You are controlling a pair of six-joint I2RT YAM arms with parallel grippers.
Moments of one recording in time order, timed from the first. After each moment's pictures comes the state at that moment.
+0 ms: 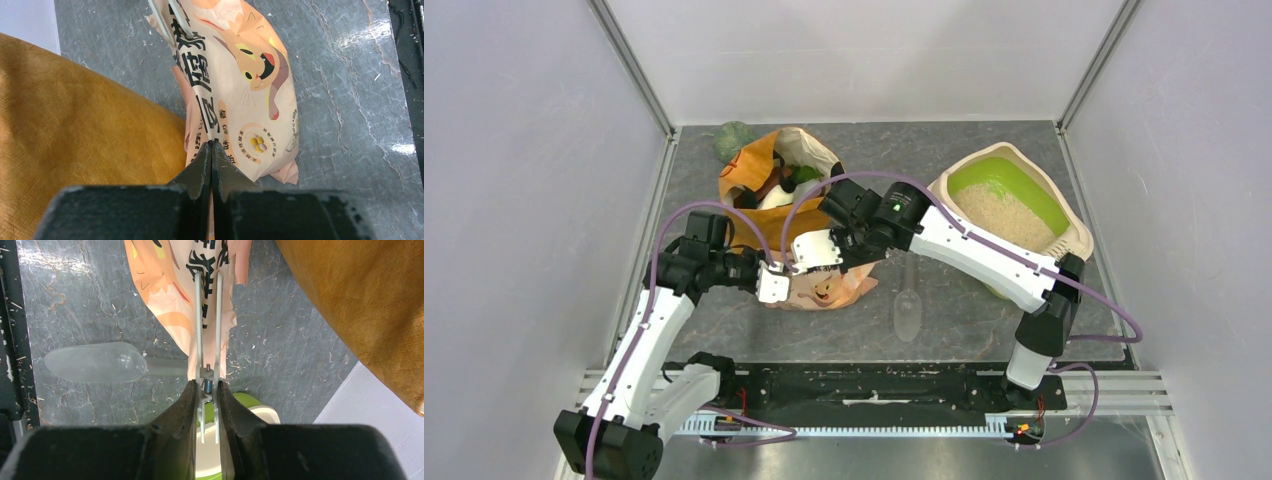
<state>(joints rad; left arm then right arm) -0.21 0.91 0.87 -0.94 0.80 1.54 1.03 1.75 1.84 -1.21 0.03 -0.90</state>
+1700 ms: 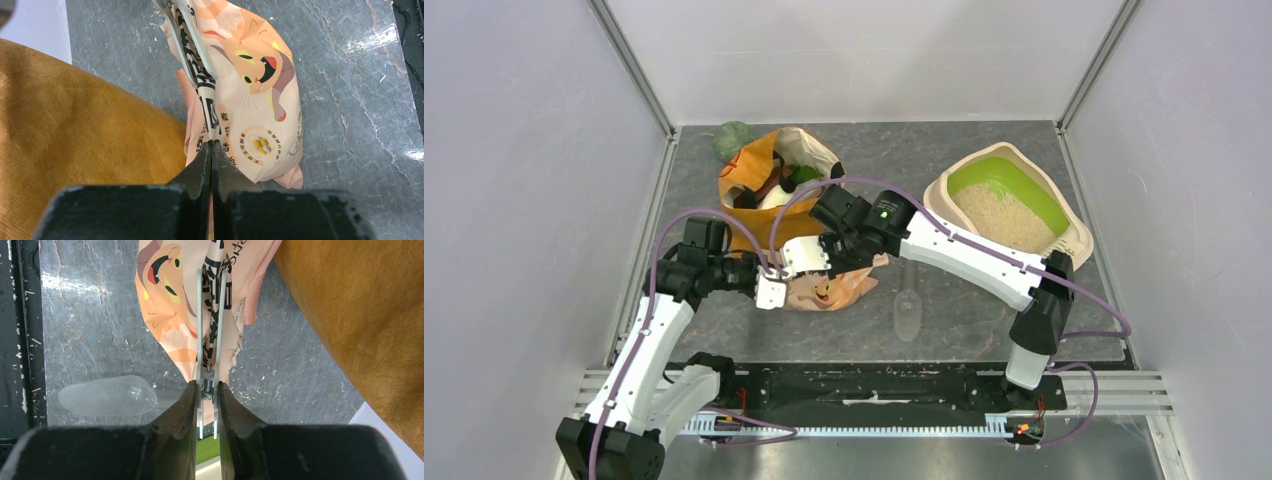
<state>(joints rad) -0.19 0.87 0.82 -0.90 0.84 1.58 1.05 1.79 1.80 -1.11 -0.05 -0.86</state>
